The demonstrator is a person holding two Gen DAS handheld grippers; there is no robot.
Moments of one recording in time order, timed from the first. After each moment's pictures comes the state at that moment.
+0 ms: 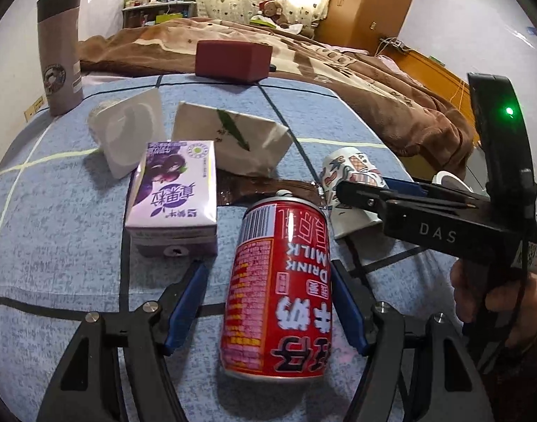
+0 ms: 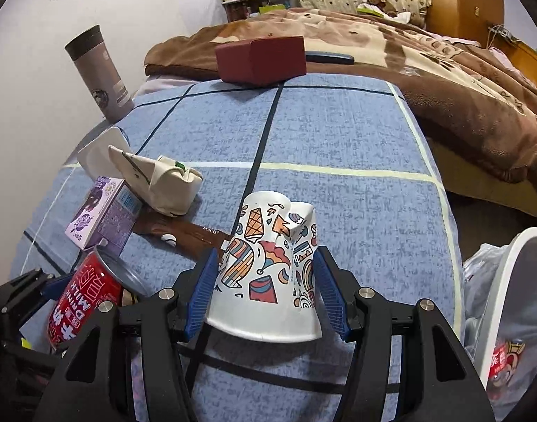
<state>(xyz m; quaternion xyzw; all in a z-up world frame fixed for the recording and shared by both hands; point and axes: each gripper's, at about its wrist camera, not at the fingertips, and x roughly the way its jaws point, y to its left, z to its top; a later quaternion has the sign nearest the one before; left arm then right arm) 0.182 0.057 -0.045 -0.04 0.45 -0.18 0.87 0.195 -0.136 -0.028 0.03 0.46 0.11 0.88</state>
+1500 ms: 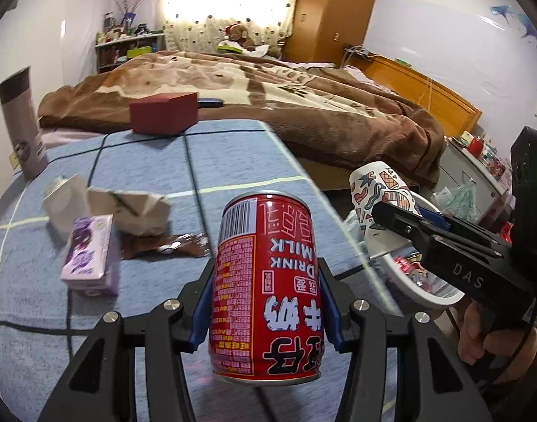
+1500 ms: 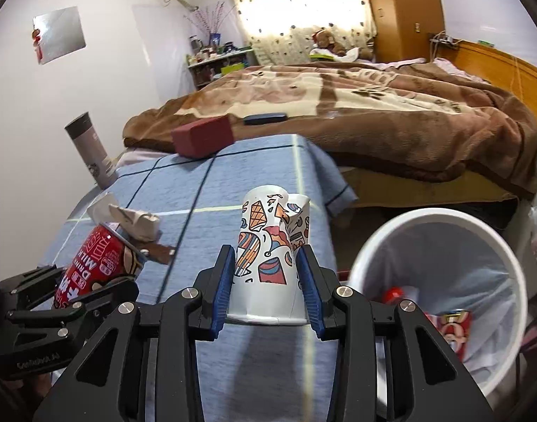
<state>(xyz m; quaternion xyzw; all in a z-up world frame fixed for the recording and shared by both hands) 0.160 -0.035 0.016 0.00 0.40 -0.22 0.89 0.124 -0.227 0.023 0.08 0.35 0.04 0.93</state>
